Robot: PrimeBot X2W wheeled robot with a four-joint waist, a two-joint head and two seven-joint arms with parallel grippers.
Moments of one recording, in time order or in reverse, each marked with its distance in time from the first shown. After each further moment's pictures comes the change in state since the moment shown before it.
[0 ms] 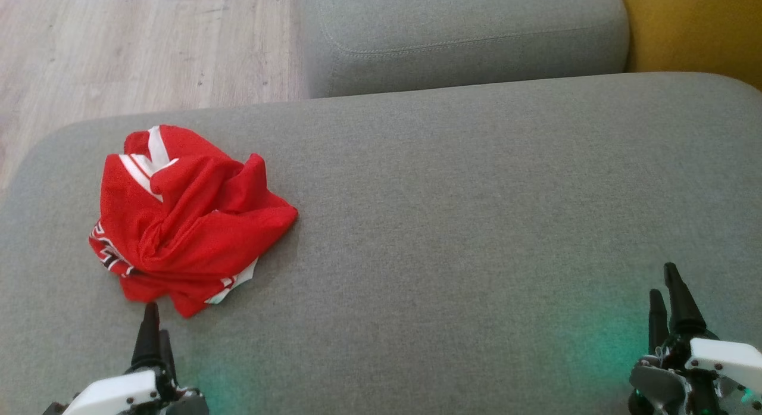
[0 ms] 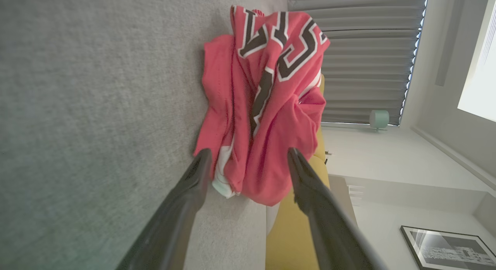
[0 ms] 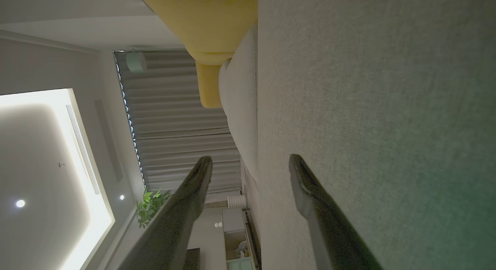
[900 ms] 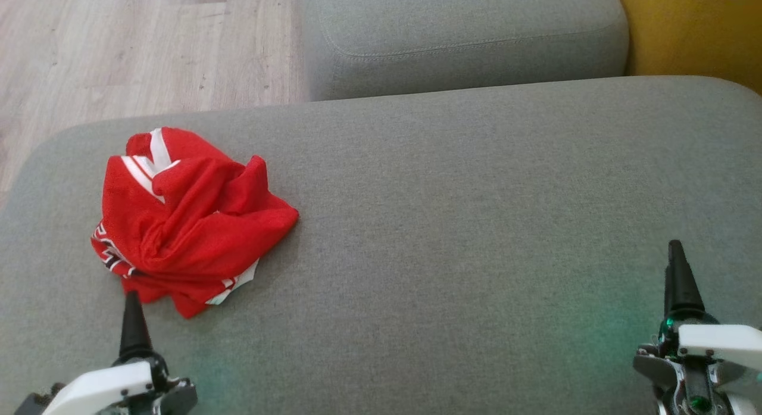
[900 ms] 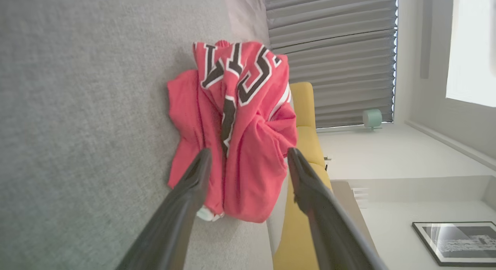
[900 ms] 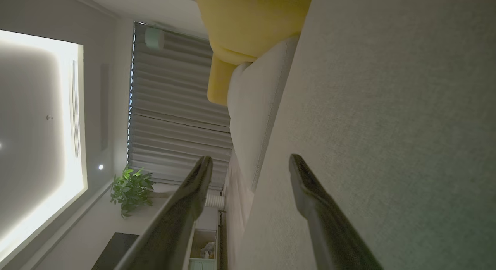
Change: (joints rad) left arm 0.004 -0.001 0.015 -0.056 0.126 0.000 -0.078; right arm 0.002 0.000 0.013 -0.083 -0.256 0.000 -0.079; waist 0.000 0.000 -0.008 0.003
